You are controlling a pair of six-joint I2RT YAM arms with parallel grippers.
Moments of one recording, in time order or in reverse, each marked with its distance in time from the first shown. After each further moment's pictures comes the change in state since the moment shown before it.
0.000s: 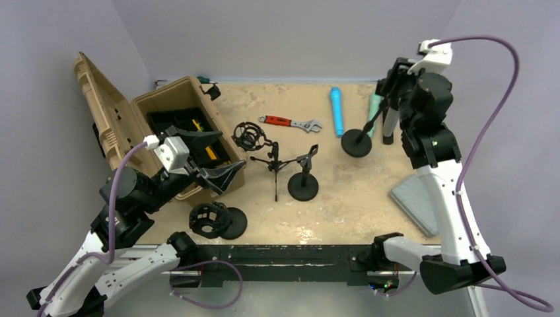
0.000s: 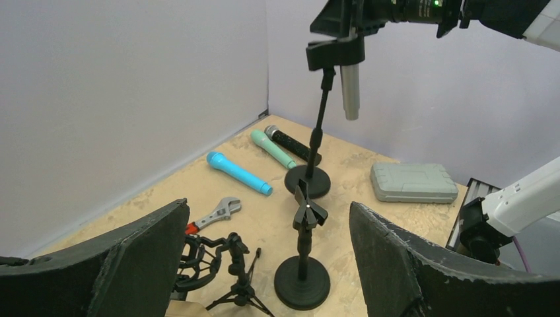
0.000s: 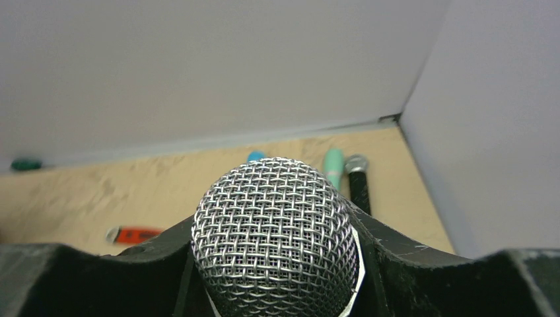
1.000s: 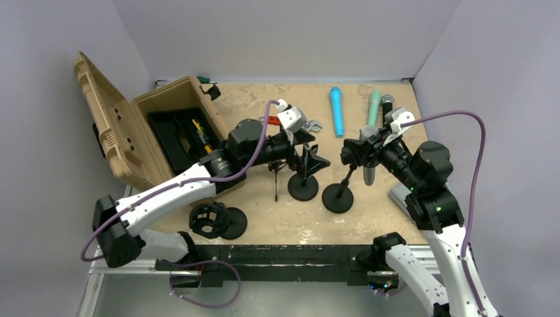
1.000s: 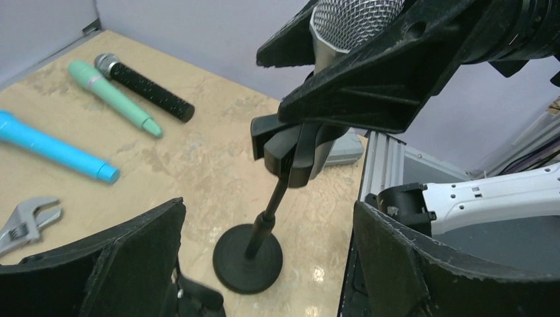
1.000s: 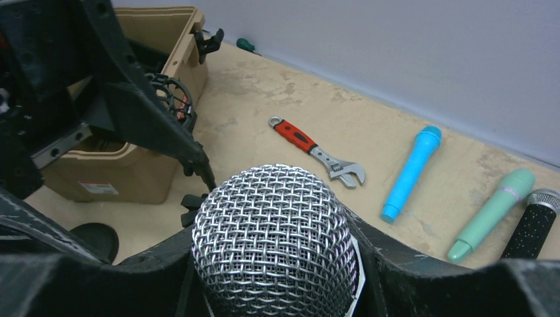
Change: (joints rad) left arm -0.138 0.755 0.137 0.368 0.223 -0.214; right arm 0.046 -0.443 -0.449 -0.002 -0.680 -0.064
